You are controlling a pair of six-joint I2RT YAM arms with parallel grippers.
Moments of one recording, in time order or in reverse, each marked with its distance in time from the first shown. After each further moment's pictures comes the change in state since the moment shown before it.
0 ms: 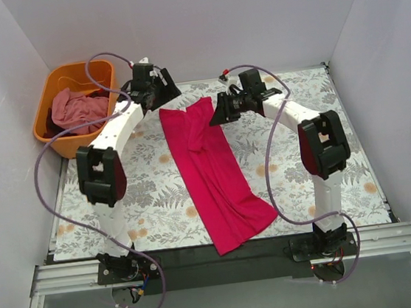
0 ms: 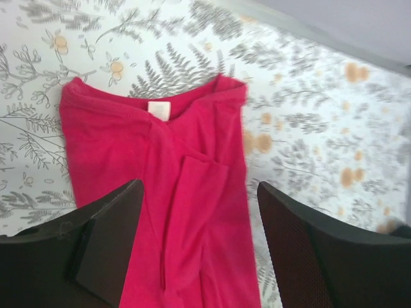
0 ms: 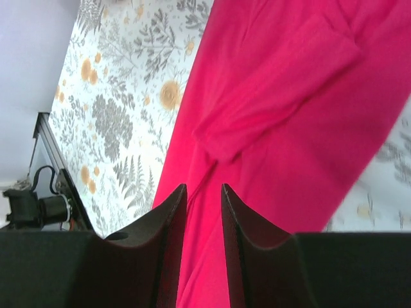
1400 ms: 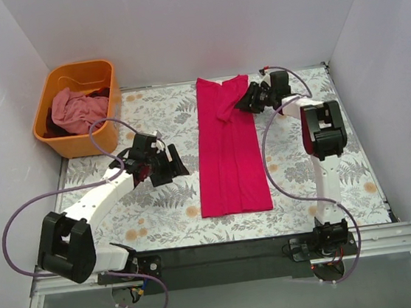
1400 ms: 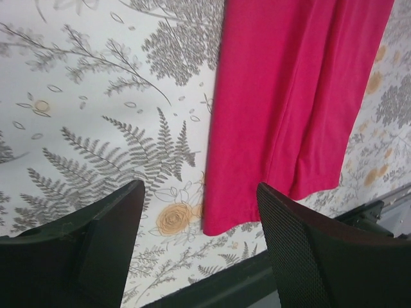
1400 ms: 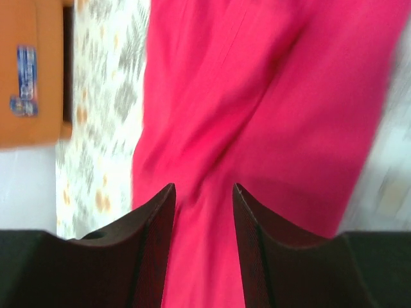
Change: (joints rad) left arm -0.126 -0.773 -1.016 -0.042 0.177 -0.059; right arm -0.257 0.372 0.133 0.375 0.056 0.326
